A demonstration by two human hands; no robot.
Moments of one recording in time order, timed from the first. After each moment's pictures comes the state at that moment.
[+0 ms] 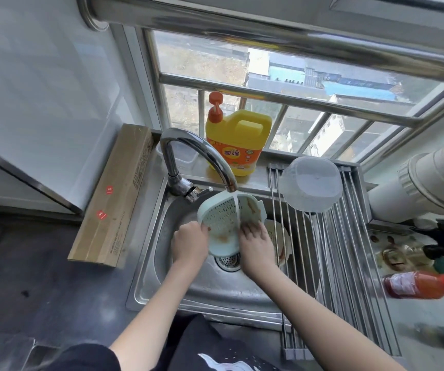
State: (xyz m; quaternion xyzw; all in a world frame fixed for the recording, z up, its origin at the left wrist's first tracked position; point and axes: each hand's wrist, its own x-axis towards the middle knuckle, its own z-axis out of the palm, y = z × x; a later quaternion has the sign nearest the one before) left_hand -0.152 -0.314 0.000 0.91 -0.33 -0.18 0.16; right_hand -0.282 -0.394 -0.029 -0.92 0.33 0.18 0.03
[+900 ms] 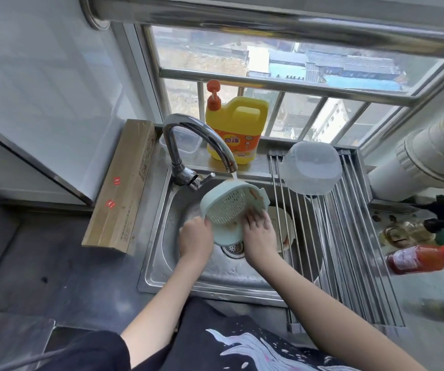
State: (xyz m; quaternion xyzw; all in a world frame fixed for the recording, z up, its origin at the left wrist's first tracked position) left_hand -0.172 -0.290 0.011 0.91 -0.32 -0.17 0.19; right_hand -0.290 -0.375 -0.024 -0.90 0.37 0.23 0.00
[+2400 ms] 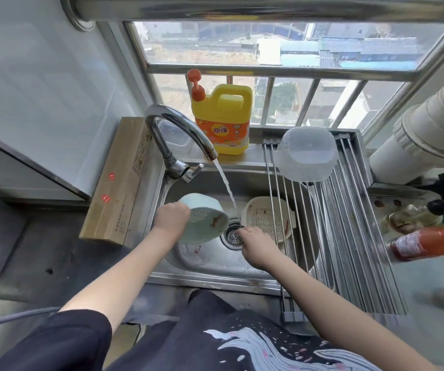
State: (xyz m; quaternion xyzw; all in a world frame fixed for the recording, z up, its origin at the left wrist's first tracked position) left_hand -0.141 -0.295 0.010 0.84 -0.51 -0.05 -0.17; right_hand -0.334 -0.372 -0.053 -0.90 0.33 0.14 0.25
